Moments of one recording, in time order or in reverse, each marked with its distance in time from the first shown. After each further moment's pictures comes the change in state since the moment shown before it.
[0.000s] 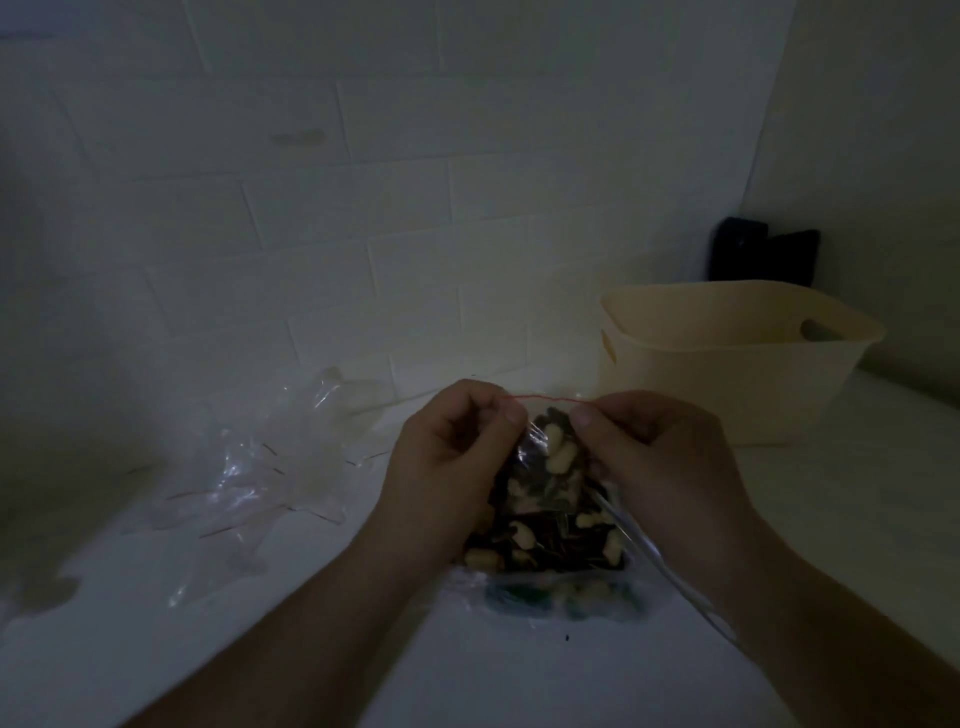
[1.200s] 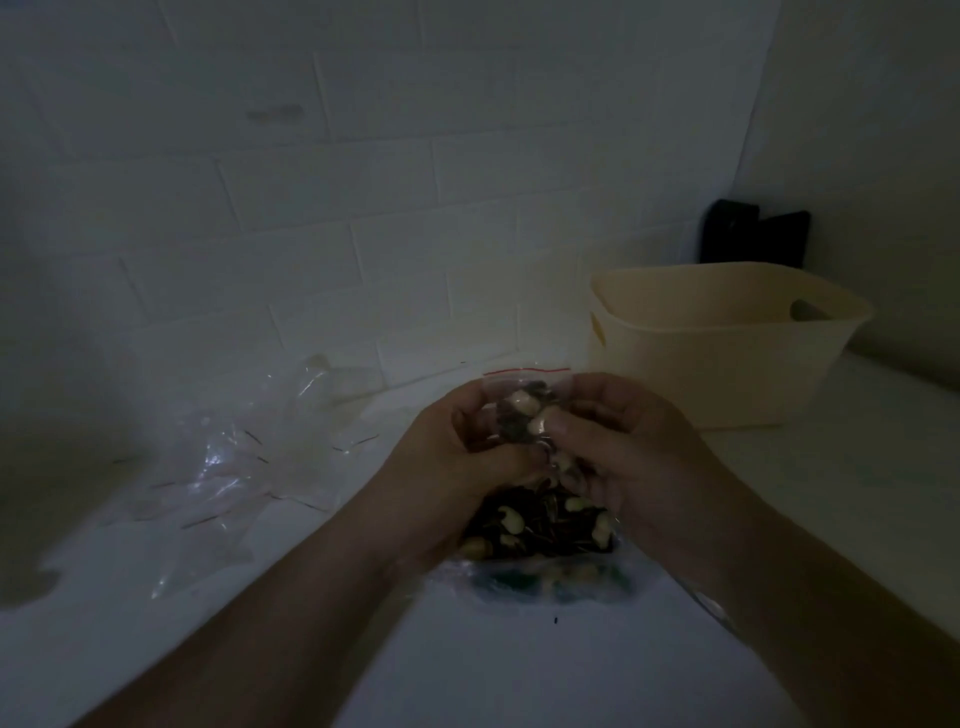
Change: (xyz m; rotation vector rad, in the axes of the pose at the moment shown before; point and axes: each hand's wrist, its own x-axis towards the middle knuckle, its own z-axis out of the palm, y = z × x) left_hand 0.001 -0.003 -0.002 -0.233 -0.312 -0.296; right_hand 0.001 0.008 -0.003 0.350 -0.315 0.214
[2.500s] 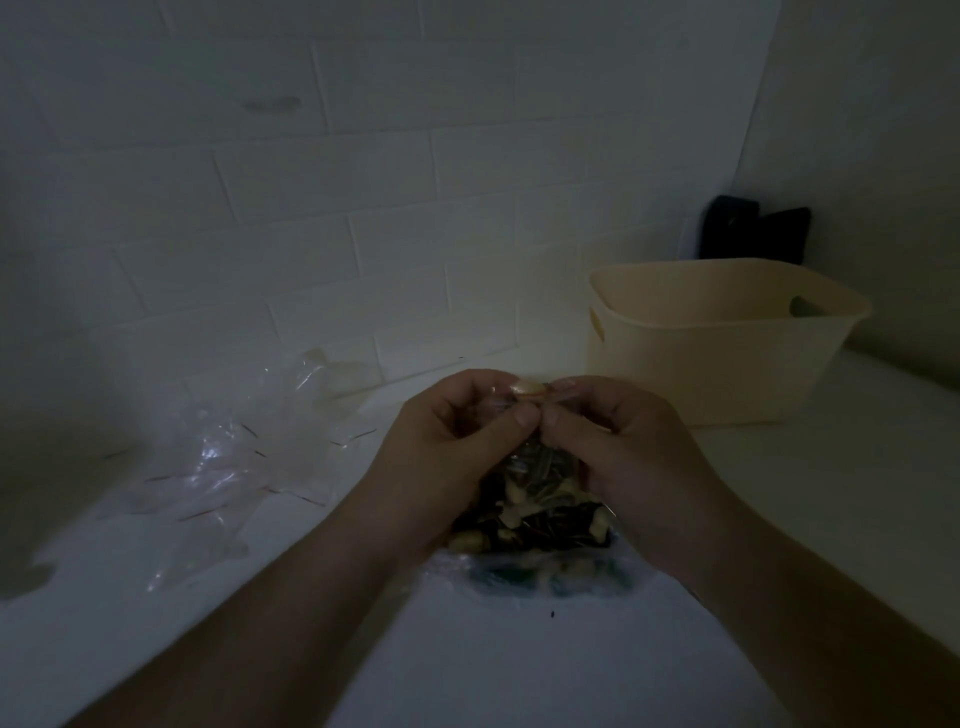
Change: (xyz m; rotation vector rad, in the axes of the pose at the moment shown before) left_hand -0.001 -0.001 0.003 0.048 0.144 0.120; right_hand 0.001 0.008 0.003 -0.148 0.058 -0.088
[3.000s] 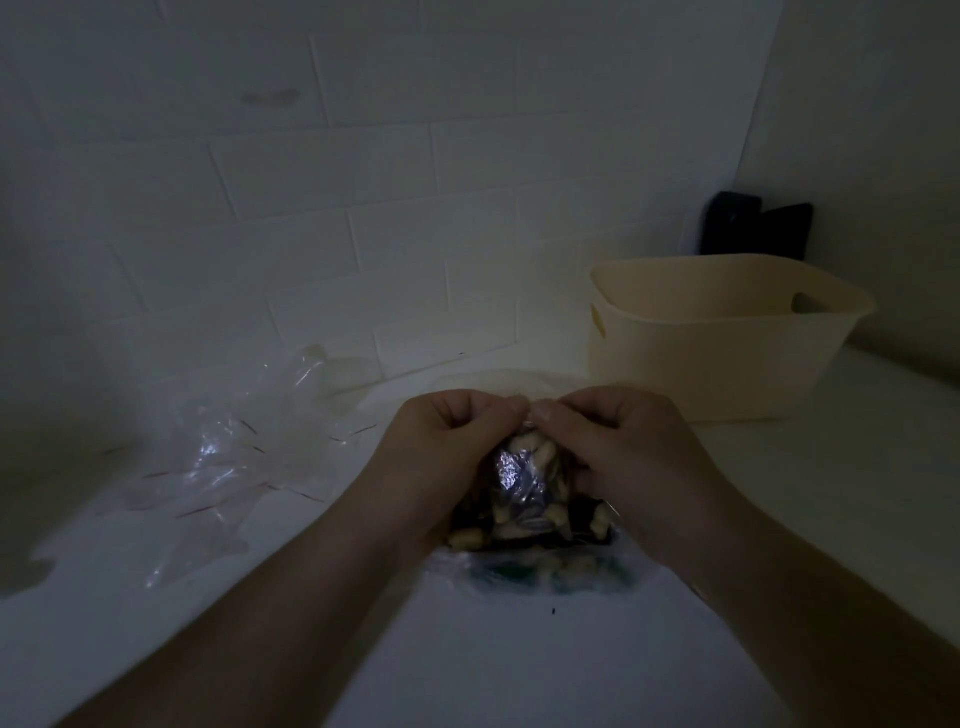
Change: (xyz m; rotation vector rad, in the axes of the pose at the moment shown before) left_hand -0.001 0.004 0.006 -0.029 0.105 -0.208; right_hand 0.001 -0.002 0.003 -0.073 0.052 0.069
